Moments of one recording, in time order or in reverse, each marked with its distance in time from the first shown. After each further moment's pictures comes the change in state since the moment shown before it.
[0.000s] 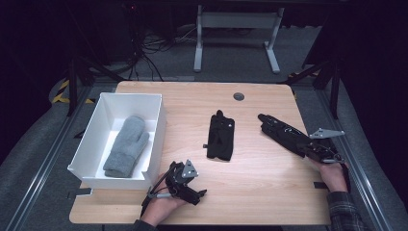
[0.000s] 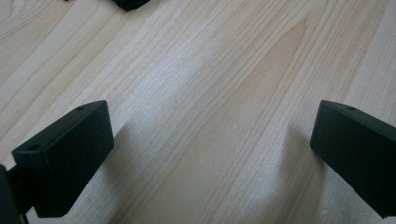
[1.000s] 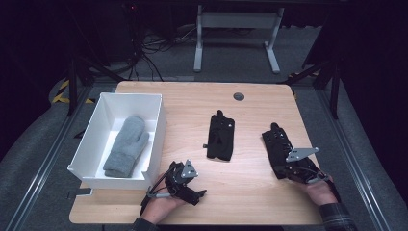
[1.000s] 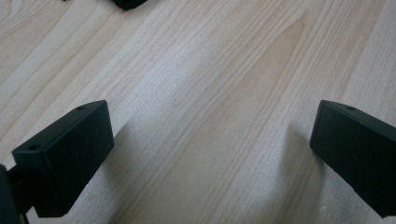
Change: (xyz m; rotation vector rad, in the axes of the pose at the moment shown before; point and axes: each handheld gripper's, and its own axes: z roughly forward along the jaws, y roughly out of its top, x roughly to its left) left arm 0.000 -0.001 -0.001 0.000 -0.009 0.002; right arm 0.094 -0.002 -0.007 0.077 0.240 -0.234
